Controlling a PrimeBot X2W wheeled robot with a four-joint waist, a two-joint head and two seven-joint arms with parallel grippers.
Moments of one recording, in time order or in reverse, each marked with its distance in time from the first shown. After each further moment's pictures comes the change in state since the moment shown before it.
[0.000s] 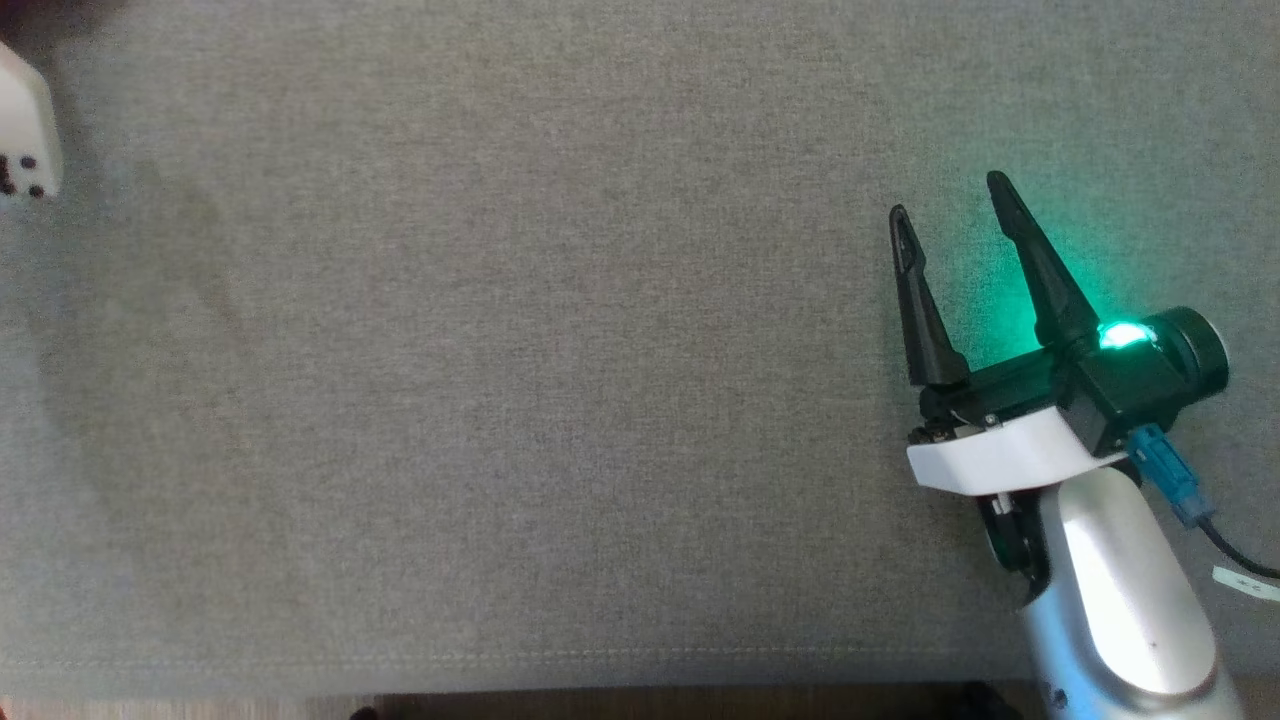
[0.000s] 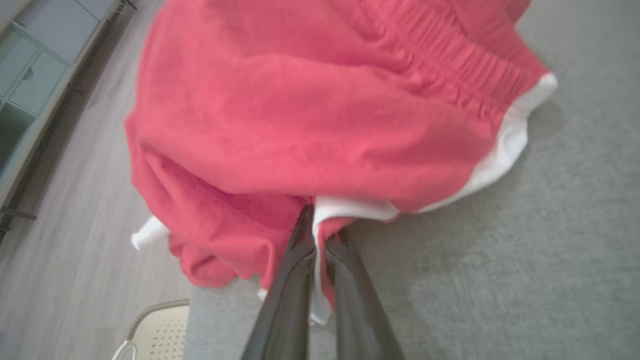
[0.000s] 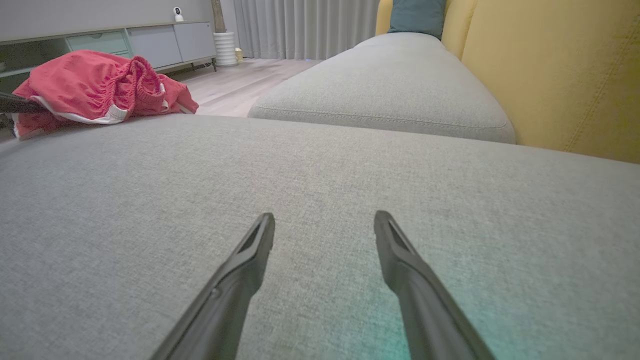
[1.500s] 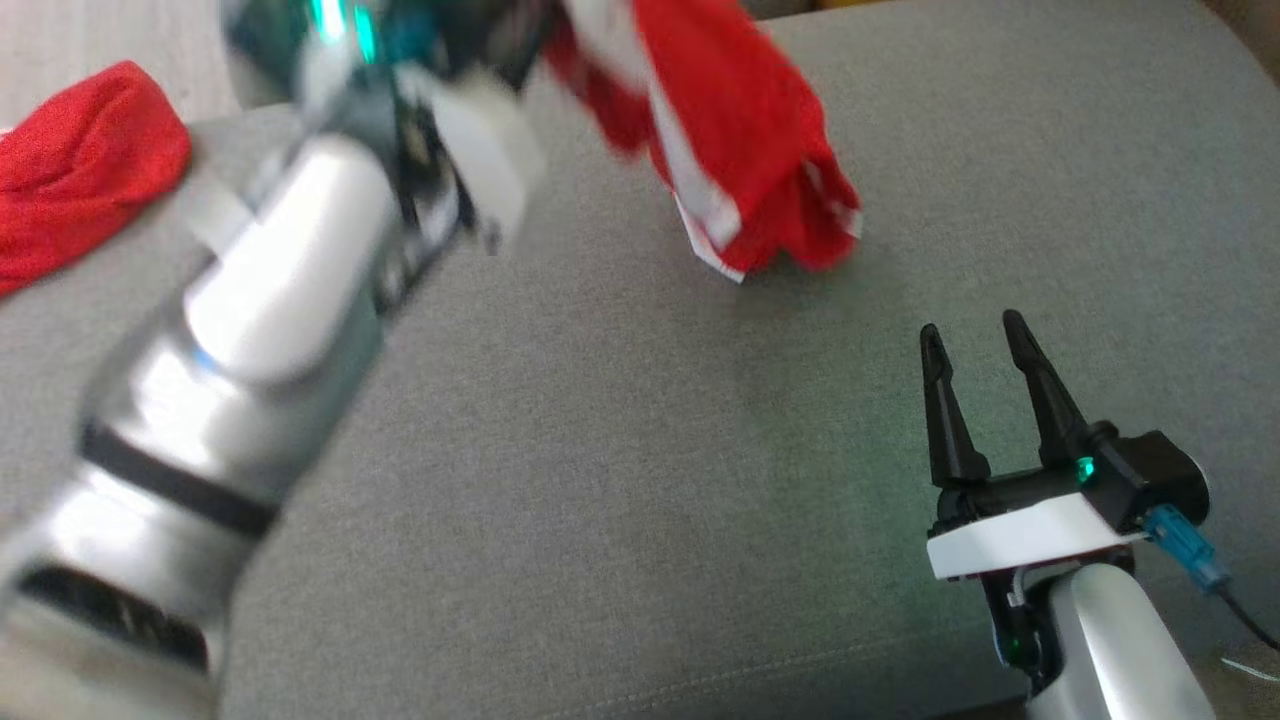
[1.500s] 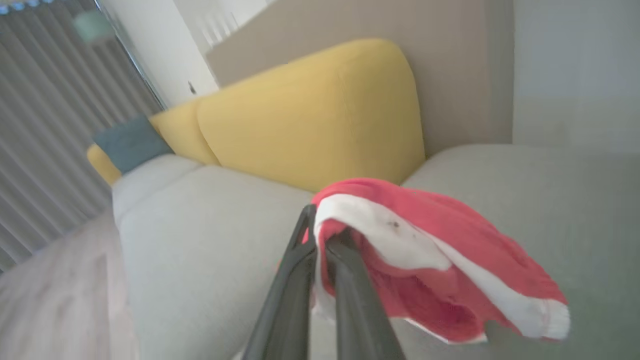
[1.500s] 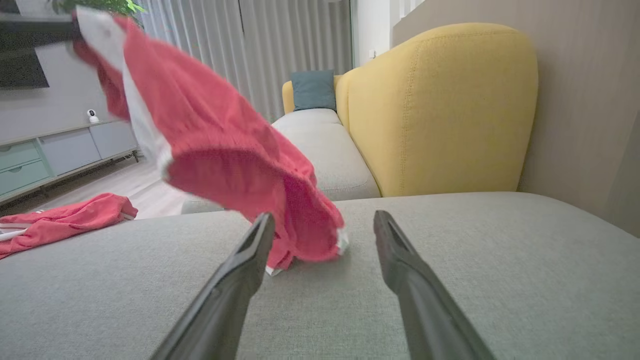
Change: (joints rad) left arm 0.099 -0.211 -0.454 -0.539 -0.247 0.012 0.021; right arm 0.145 0.002 -0.035 0.099 0.177 0.000 -0.004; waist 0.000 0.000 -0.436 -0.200
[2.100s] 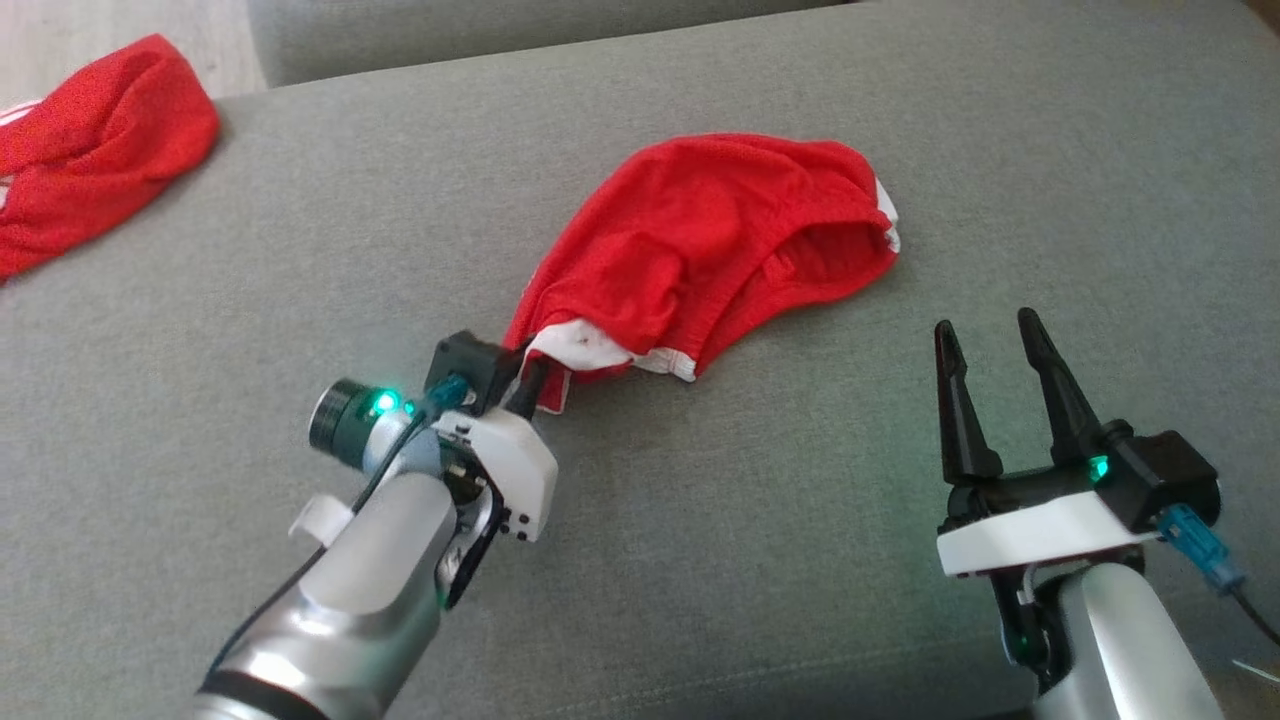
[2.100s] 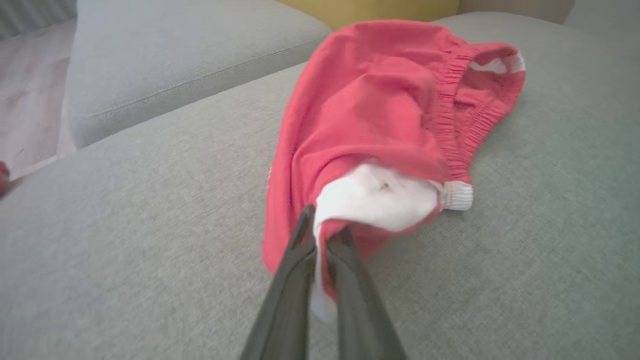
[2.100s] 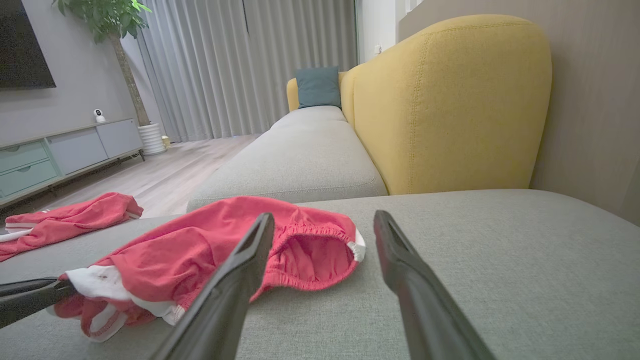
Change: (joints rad) left arm 0.411 -0.085 -0.040 0.182 -0.082 0.132 -0.134; right arm 0.001 0.001 -0.019 -0.005 0.010 0.000 0.000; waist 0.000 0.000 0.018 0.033
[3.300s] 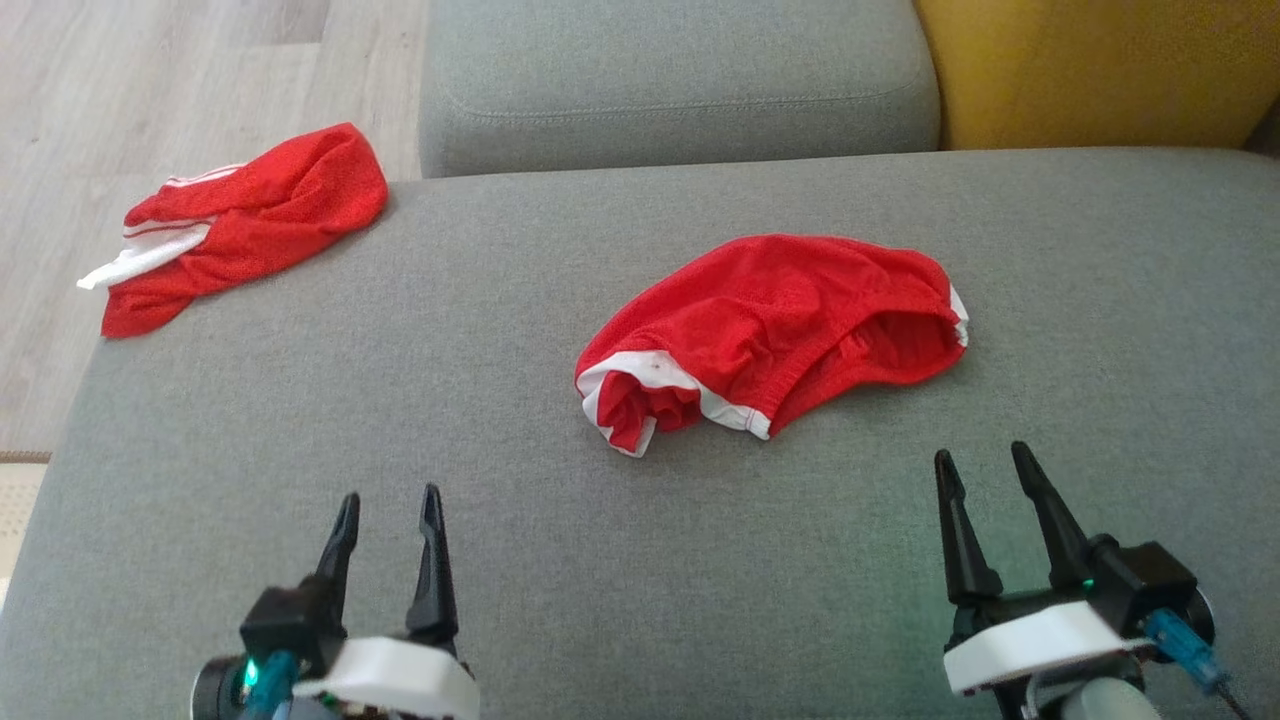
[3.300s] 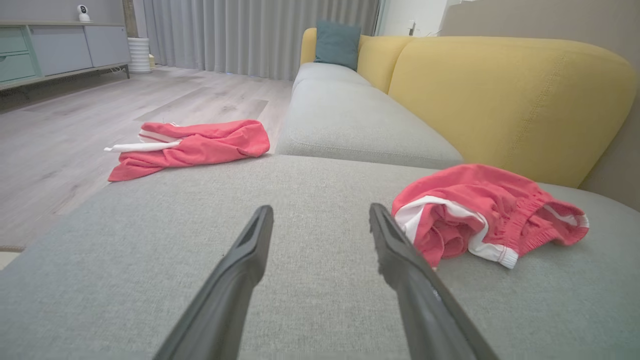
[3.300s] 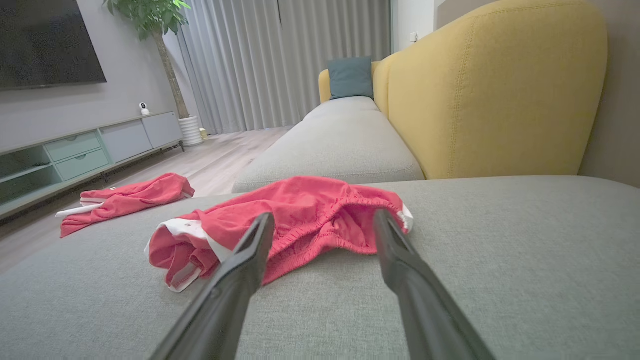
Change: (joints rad) left arm 0.726 -0.016 0.506 -0.700 0.138 0.189 -0.062; right arm 0.173 0.002 -0.010 0.034 0.008 0.000 0.000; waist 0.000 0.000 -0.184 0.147
